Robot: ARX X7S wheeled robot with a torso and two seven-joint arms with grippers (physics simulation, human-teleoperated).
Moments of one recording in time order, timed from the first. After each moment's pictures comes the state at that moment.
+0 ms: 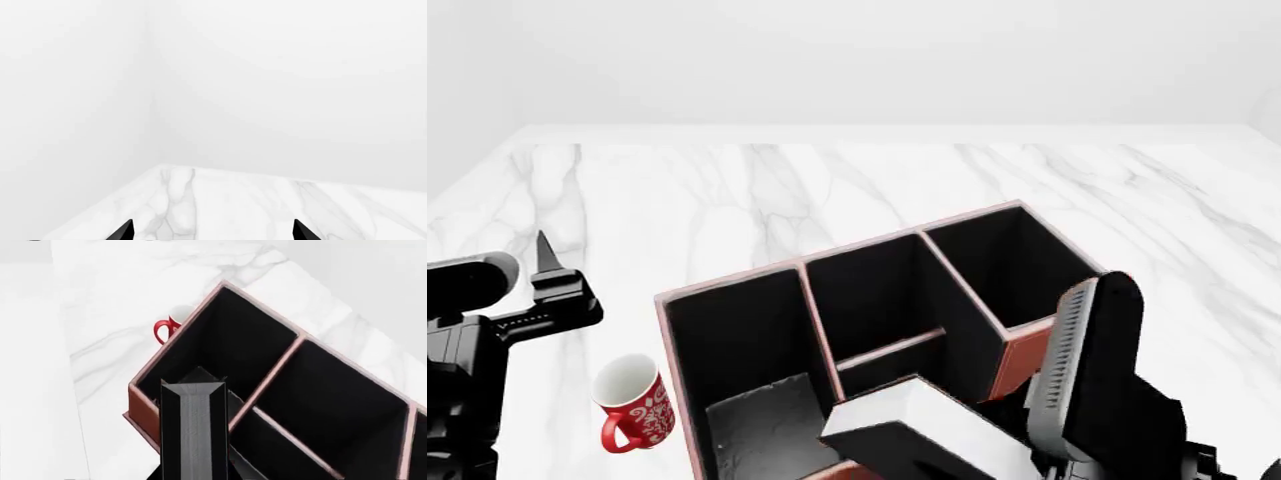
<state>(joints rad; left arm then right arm) -0.22 -0.42 -0.29 0.87 -0.52 -0.98 -0.47 1.86 1.32 -1.84 -0.90 1.42 0.44 0.07</state>
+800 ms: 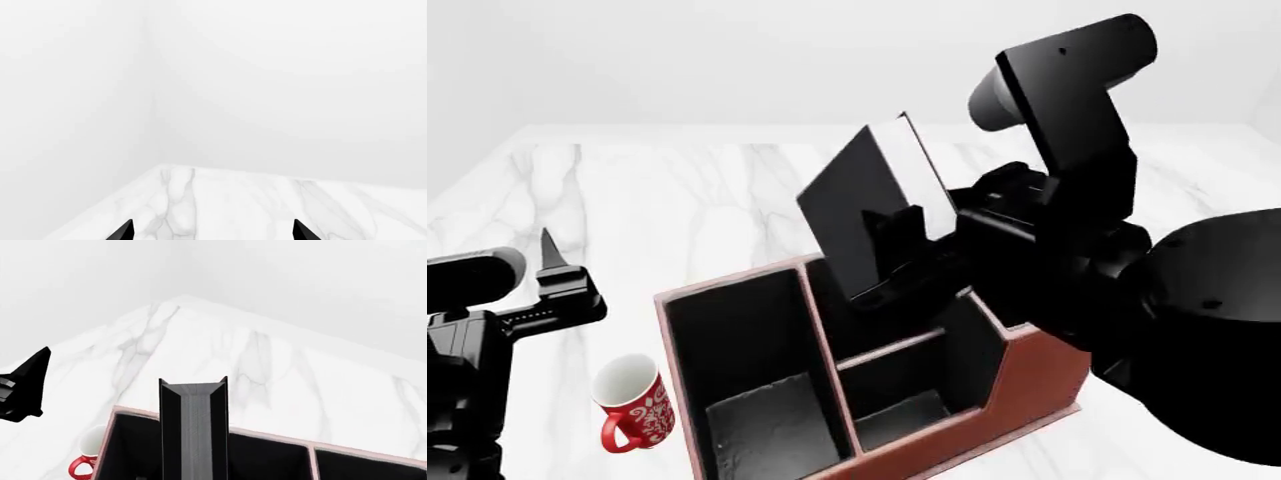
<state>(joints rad) -0.24 -0.43 -0.27 0.85 -0.53 -0.98 -0.49 2.06 0.88 -1.69 -0.61 2.15 0.27 0.74</state>
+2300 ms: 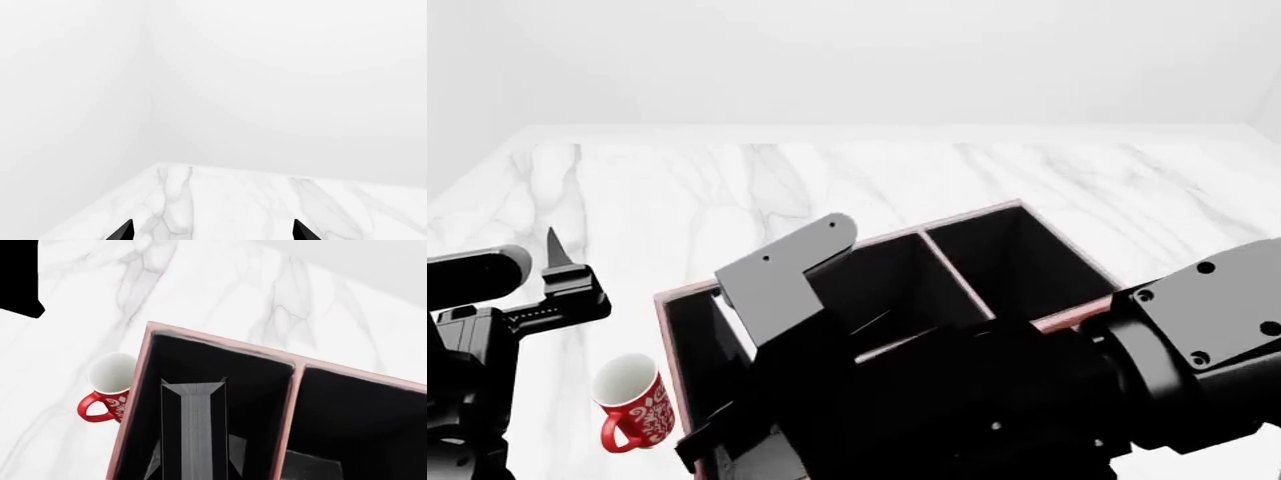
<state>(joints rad) -0.24 -0.45 -0.24 0.82 -0.54 -0.95 -0.50 1.71 0.27 -1.84 -0.46 2.05 0.07 1.13</state>
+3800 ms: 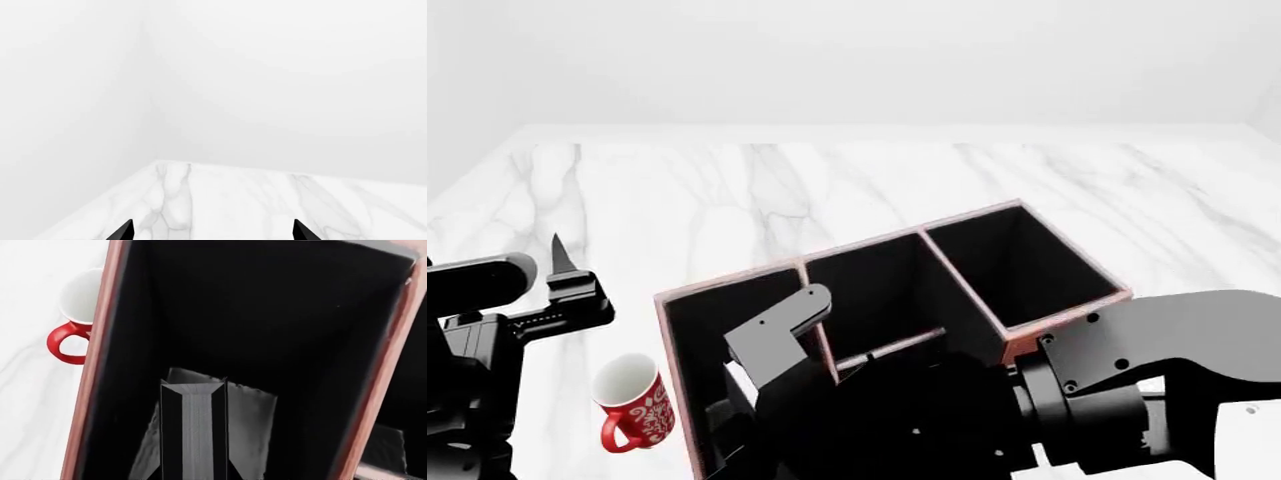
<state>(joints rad) -0.21 -0.46 -0.23 0.80 -0.55 -0.90 -0.50 1.51 0.17 -1.95 -0.18 1.99 0.15 0.91</state>
